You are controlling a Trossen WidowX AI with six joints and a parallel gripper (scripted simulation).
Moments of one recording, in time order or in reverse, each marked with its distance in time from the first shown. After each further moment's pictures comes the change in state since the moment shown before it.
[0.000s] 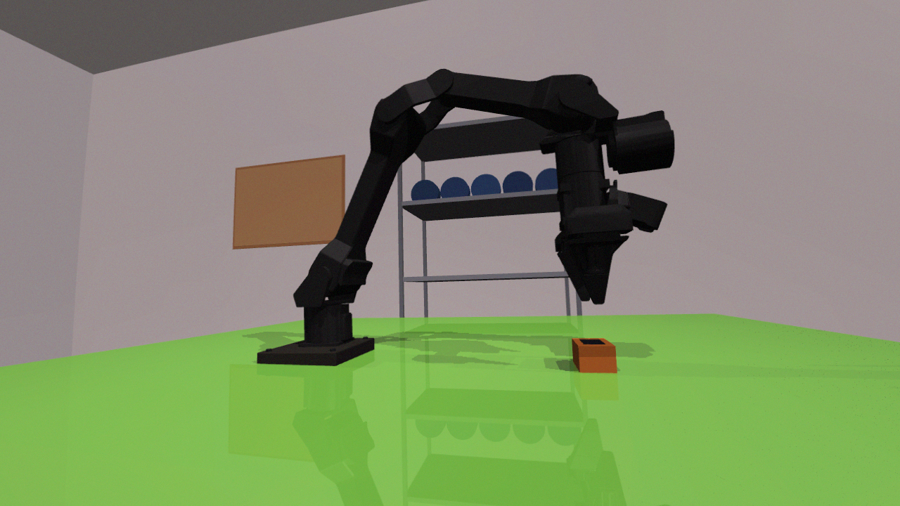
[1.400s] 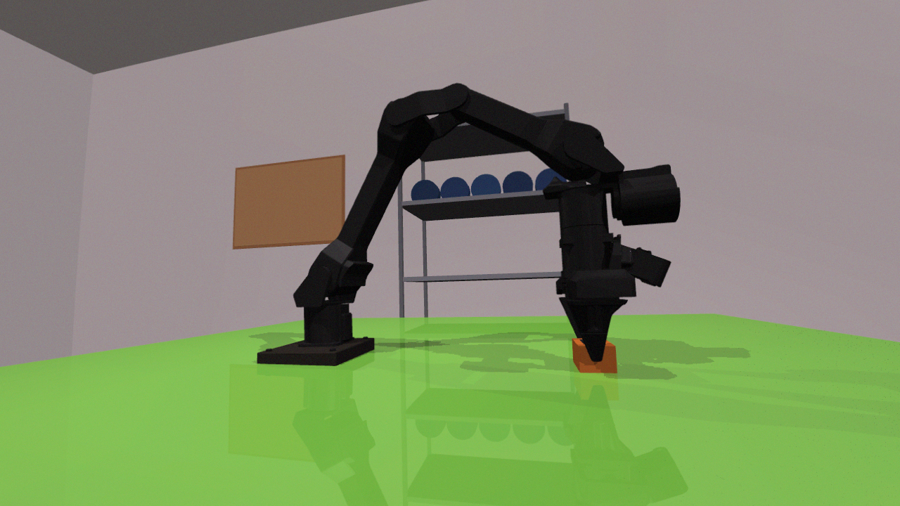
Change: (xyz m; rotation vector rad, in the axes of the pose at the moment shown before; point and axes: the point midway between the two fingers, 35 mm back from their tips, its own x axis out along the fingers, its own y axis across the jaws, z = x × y) arm 0.063 0.002 -0.004 -0.003 0.017 0.005
